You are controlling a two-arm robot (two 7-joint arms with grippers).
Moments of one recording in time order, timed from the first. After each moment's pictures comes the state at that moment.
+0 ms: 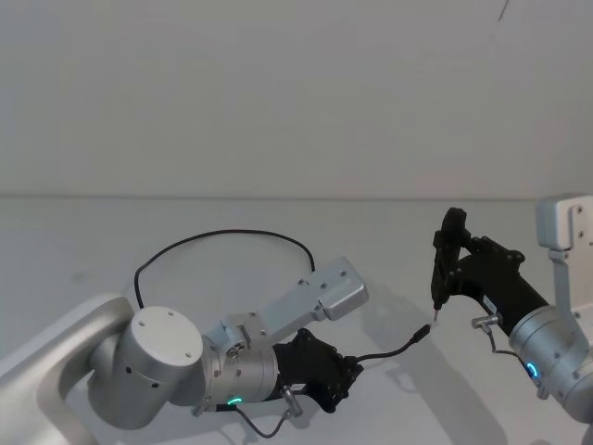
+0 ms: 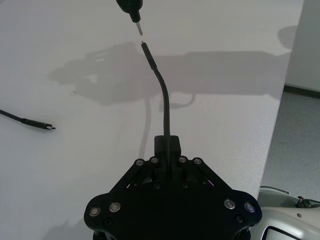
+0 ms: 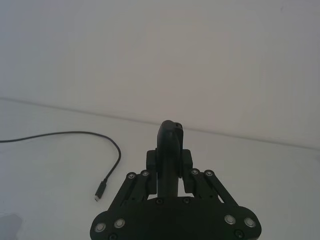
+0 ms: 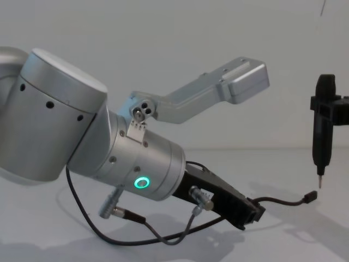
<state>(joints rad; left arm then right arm) -0.60 0.35 0.82 -1.55 -0.26 0.56 -0.50 0.16 0.30 -0.19 -1.67 0.27 0.20 0.14</state>
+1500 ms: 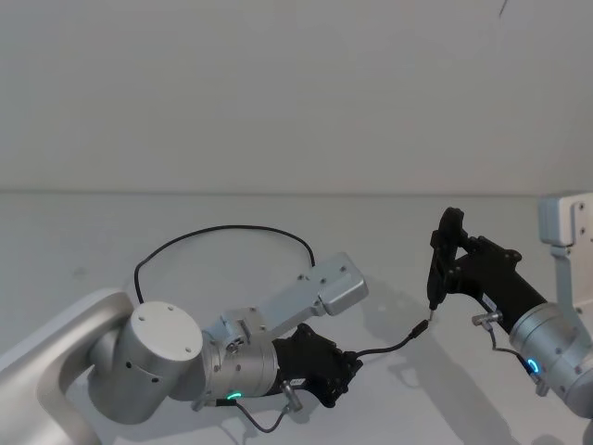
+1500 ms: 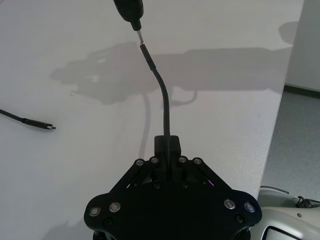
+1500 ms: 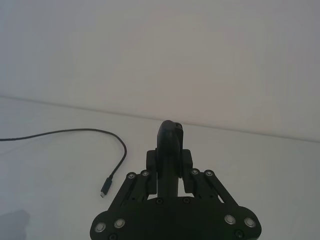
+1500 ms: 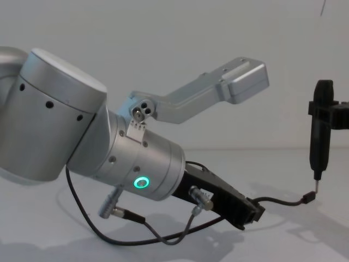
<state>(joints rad) -0.60 0.35 0.82 -1.55 -0.26 0.56 -0.50 0.17 0.28 -0.16 -1.65 0.28 0.21 0.20</state>
